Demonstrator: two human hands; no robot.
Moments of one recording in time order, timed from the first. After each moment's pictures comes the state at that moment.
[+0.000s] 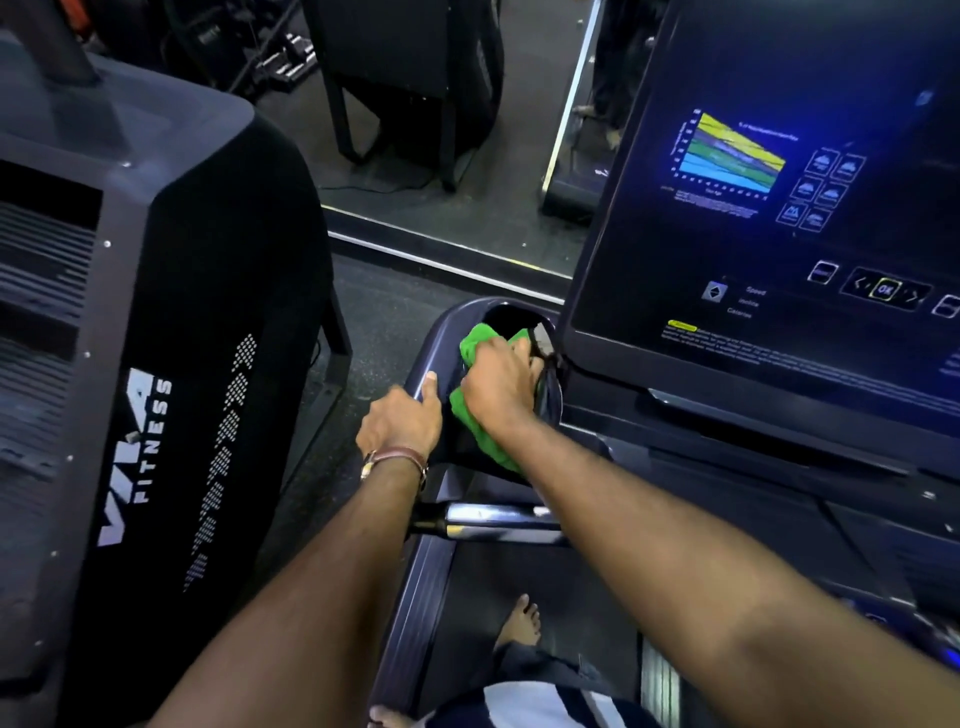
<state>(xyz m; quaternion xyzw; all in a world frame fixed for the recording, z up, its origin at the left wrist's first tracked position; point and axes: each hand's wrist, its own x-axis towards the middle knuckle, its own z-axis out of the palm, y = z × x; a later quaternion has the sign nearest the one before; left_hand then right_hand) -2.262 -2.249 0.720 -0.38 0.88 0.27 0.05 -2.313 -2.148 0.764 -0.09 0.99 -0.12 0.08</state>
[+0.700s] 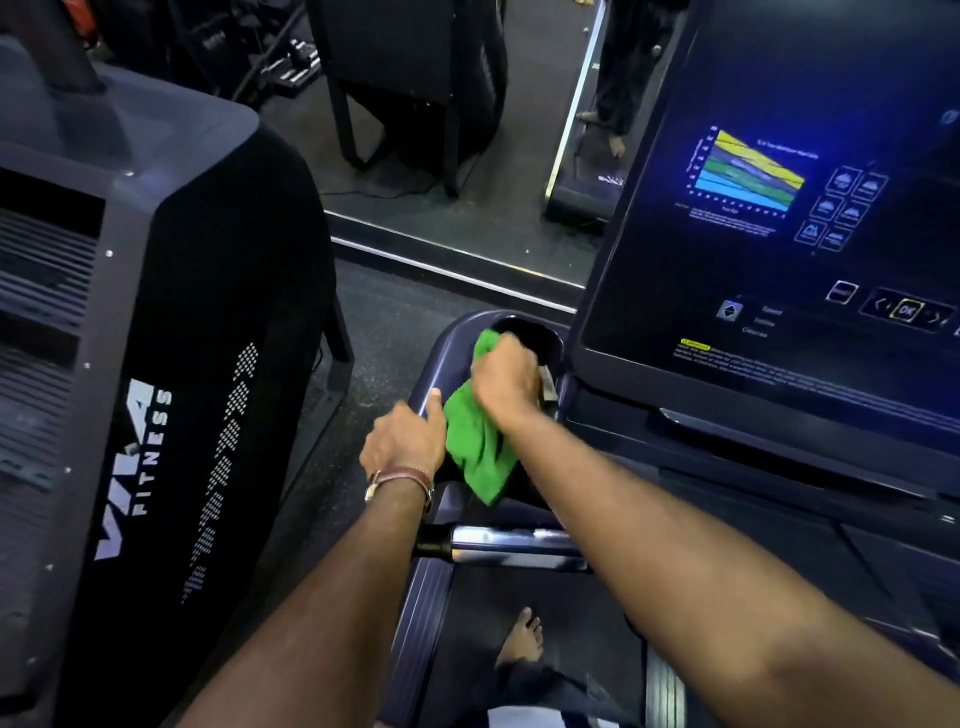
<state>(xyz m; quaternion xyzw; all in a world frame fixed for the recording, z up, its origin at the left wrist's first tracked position) -2.267 -2.250 0.717 -0.38 0.88 0.28 0.05 -2.345 -2.161 0.769 0.03 0.95 -0.30 0.04</state>
